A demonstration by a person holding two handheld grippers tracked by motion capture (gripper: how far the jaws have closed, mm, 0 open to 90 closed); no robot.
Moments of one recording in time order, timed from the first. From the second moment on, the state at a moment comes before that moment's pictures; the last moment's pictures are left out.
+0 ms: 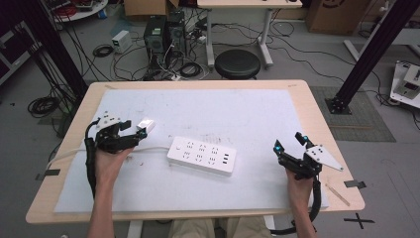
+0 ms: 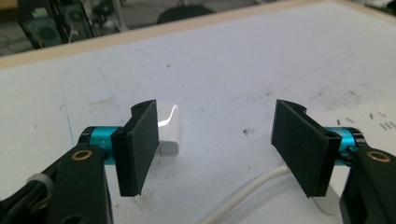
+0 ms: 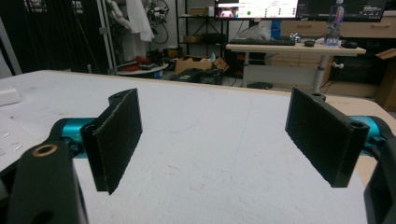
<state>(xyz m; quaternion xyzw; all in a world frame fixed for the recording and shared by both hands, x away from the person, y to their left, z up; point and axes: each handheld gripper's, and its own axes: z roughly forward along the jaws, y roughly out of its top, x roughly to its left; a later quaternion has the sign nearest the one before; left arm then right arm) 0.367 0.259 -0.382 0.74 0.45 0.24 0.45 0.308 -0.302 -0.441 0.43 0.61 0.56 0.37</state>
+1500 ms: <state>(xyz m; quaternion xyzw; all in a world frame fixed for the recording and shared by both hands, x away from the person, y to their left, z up) 0.473 0.255 -0.432 0.81 0.49 0.14 0.29 0.309 -0.295 -0.441 0.42 0.63 0.53 0.38</state>
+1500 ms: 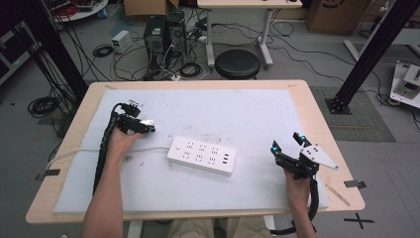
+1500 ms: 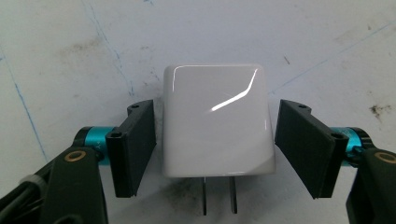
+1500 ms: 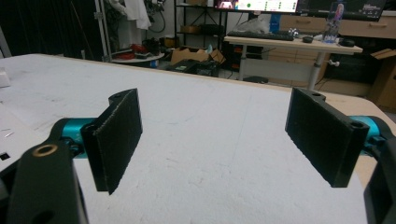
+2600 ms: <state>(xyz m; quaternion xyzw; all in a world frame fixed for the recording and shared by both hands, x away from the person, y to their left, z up) 0.468 0.252 -0.434 0.81 0.48 0.17 0.29 0.308 -0.299 -0.441 0.43 0.61 0.55 0.37</state>
